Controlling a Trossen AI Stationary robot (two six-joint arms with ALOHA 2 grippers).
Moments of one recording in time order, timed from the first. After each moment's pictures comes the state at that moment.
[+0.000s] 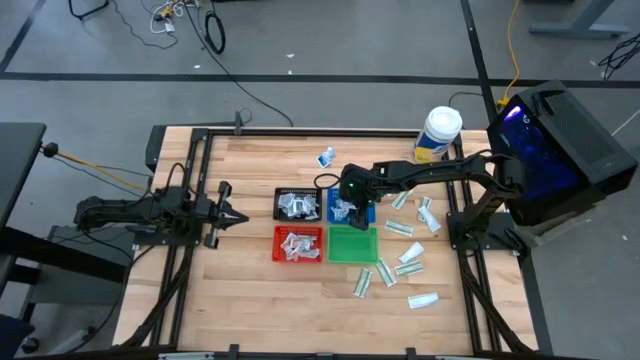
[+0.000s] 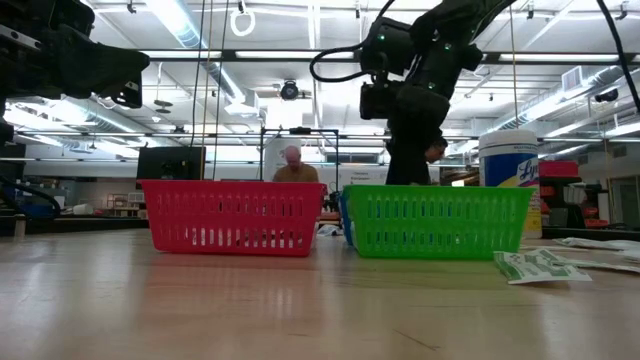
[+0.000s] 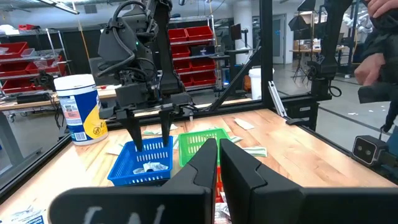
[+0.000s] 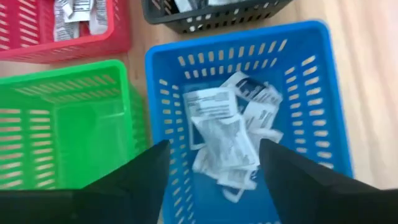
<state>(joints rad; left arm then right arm) -0.01 0.01 0.01 0.09 0.11 0.08 -0.16 1.69 1.13 -0.58 -0.12 0.01</state>
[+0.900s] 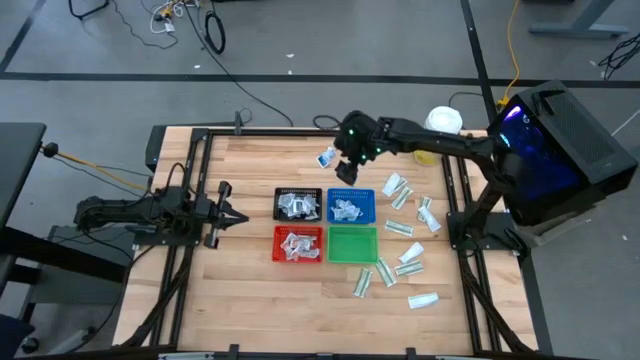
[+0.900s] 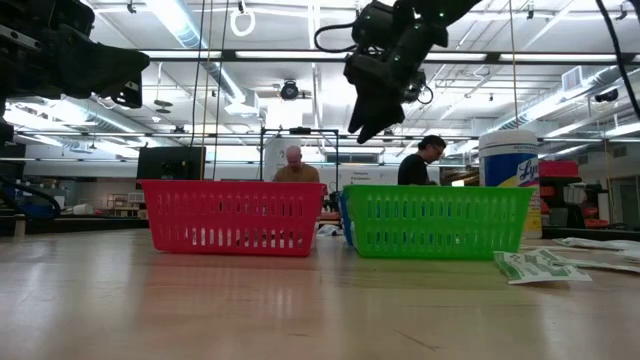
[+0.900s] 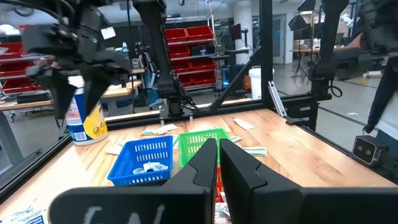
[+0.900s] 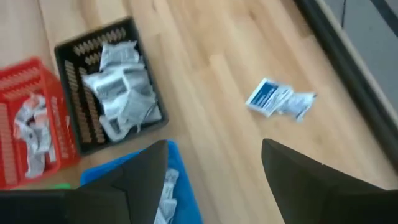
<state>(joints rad) -0.01 0.01 0.01 0.09 0.11 0.08 -0.40 1.73 1.48 -0.73 -0.10 0.01</state>
